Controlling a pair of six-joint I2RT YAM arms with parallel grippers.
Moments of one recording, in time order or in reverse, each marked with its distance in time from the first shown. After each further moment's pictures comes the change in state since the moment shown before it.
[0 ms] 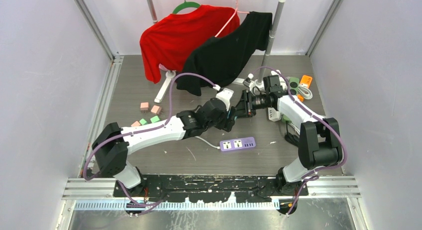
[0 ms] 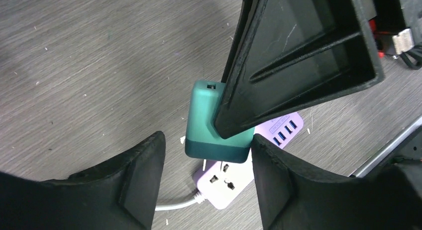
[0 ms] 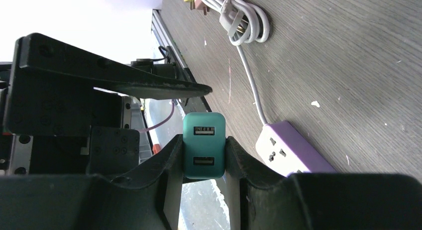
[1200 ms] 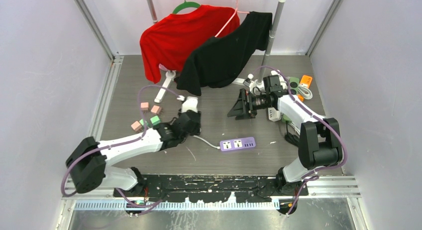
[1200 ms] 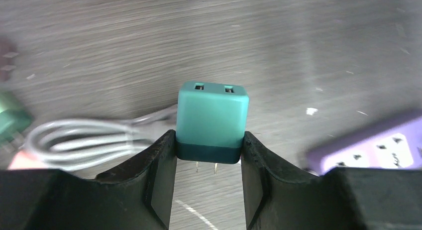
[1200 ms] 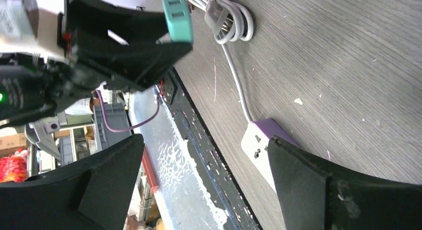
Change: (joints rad) left arm 0.076 -0.232 -0.356 -0.008 -0.254 -0.120; right arm -0.002 0.000 0.008 -0.040 0.042 -0.075
